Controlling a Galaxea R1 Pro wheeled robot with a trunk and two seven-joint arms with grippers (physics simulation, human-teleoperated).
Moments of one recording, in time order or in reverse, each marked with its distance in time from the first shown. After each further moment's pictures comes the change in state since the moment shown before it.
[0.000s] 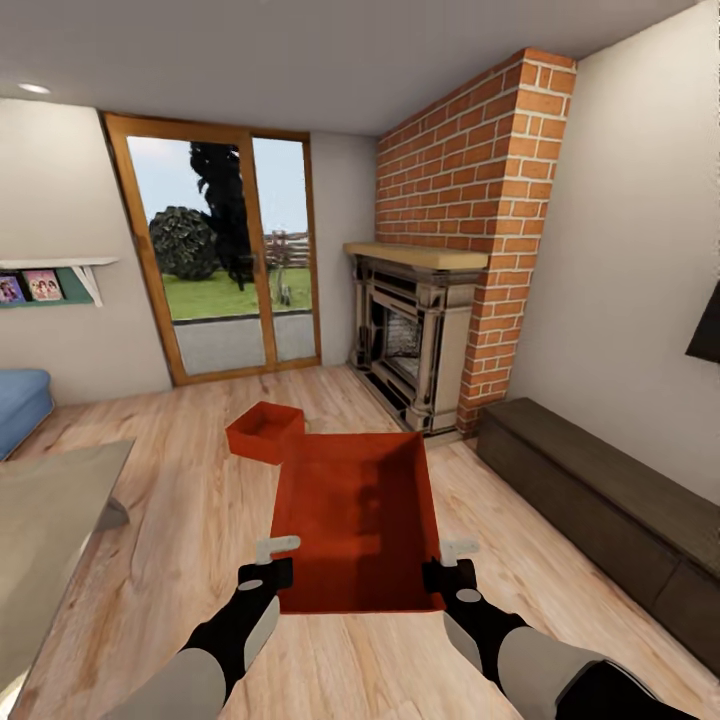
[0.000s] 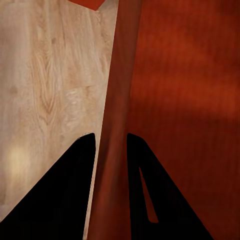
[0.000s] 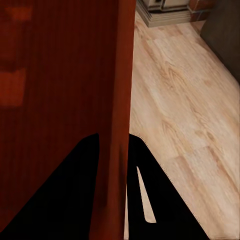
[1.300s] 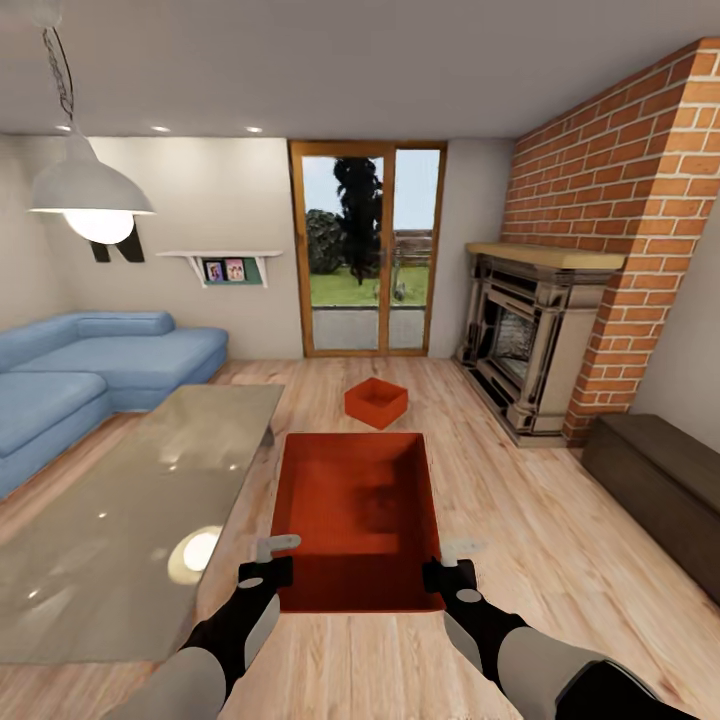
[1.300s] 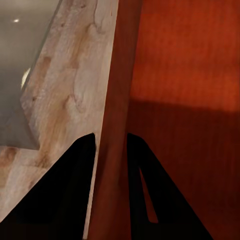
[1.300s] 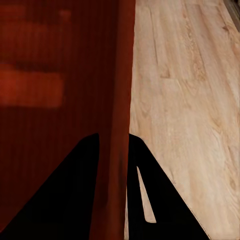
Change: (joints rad) left arm 0.000 -0.001 0.000 -0.013 -0.011 0.015 0.002; right arm 0.000 0.000 -0.005 0.001 -0.005 -0.002 0.004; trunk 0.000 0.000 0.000
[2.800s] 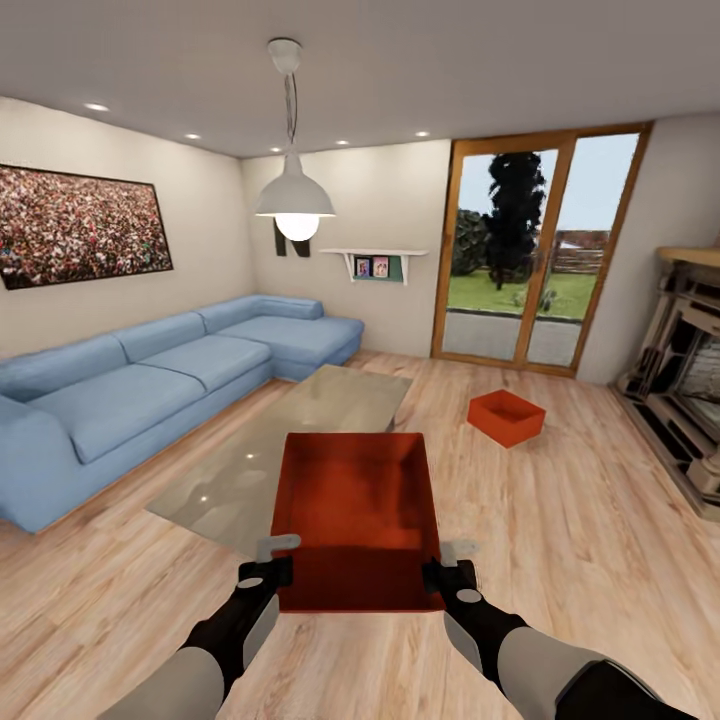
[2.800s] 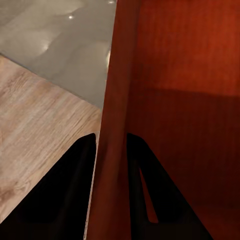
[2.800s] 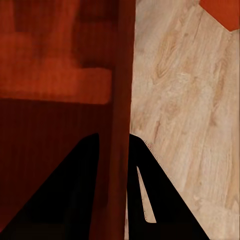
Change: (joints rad) left arm -0.001 0.009 -0.036 0.002 0.035 -0.002 -0.002; right arm 0.000 0.000 -0.002 0.002 -0.001 -0.001 0.002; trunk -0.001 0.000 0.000
